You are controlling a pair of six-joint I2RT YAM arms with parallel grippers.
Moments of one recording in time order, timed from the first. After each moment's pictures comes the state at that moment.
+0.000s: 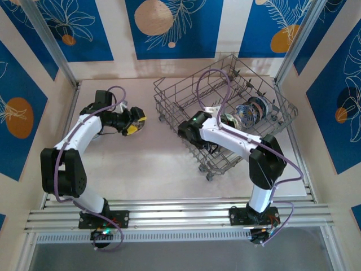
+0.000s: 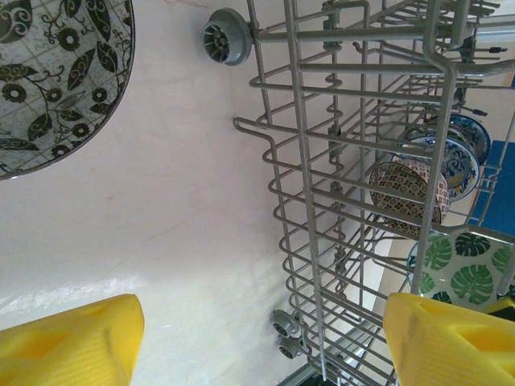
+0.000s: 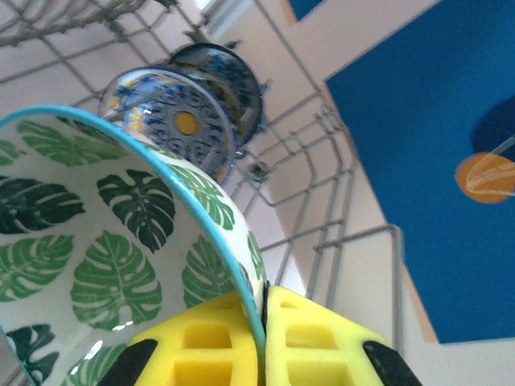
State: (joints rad) left arm -0.09 1.58 1.20 -0.65 0.72 -0.65; right arm 0.81 1.74 1.45 -1.57 1.18 1.04
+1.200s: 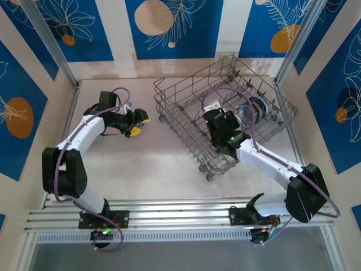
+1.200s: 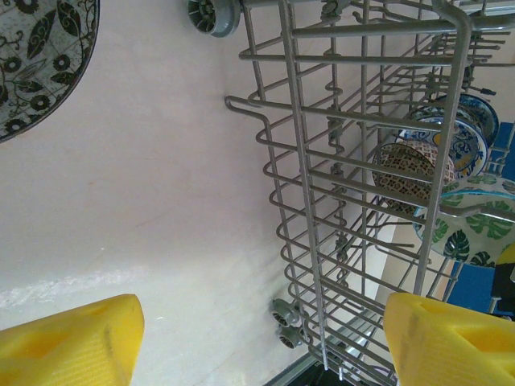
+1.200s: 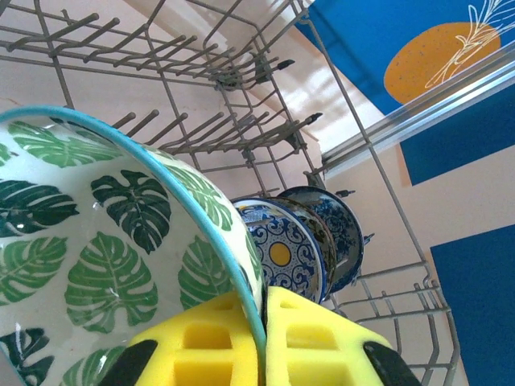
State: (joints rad) left arm -0.13 1.58 1.19 -0.64 0.72 -0.66; right arm 0.65 1.30 0.92 -0.25 0.91 -0.28
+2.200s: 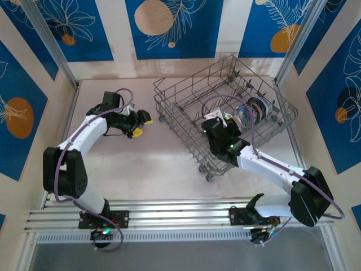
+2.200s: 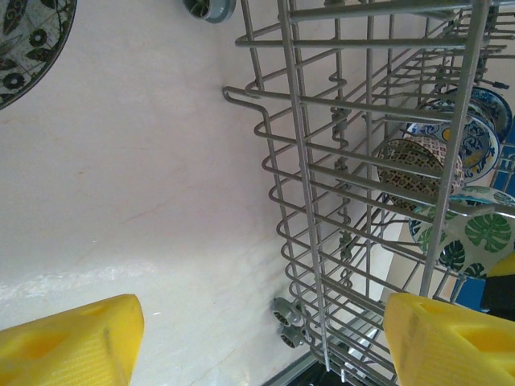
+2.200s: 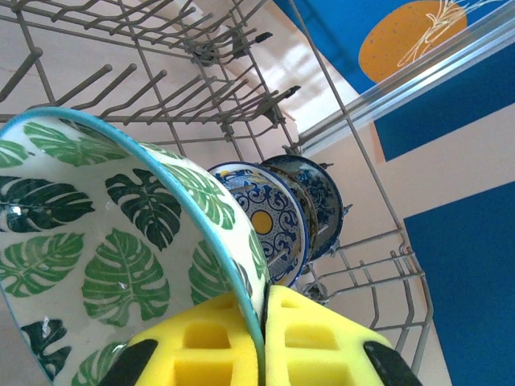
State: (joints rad) left arm -0.17 1.58 1.19 -0.65 0.69 -0.68; right arm 0.73 1.26 0.84 -0.29 1.04 -0.21
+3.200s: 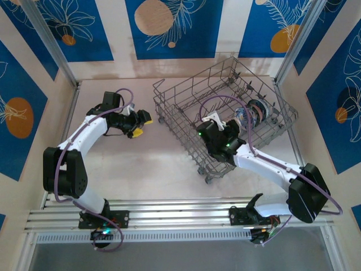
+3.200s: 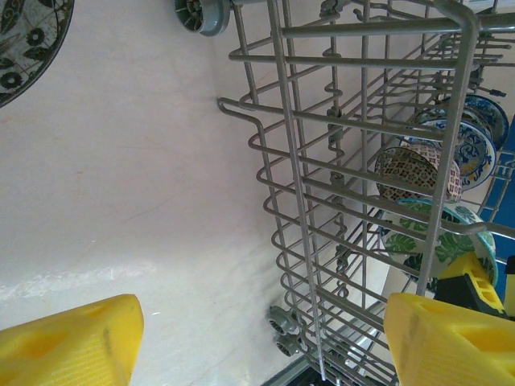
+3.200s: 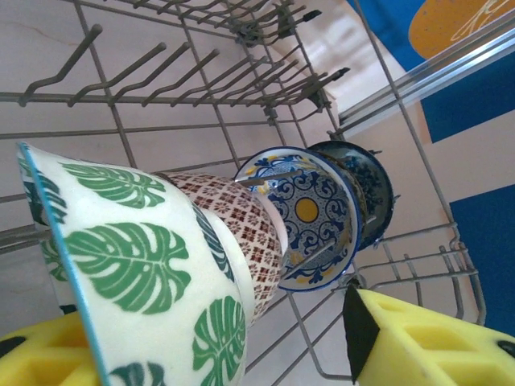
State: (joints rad) left arm -0.17 1.58 1.19 -0.65 0.69 -0.68; right arm 0.76 1.30 0.88 -0.45 0.97 -0.06
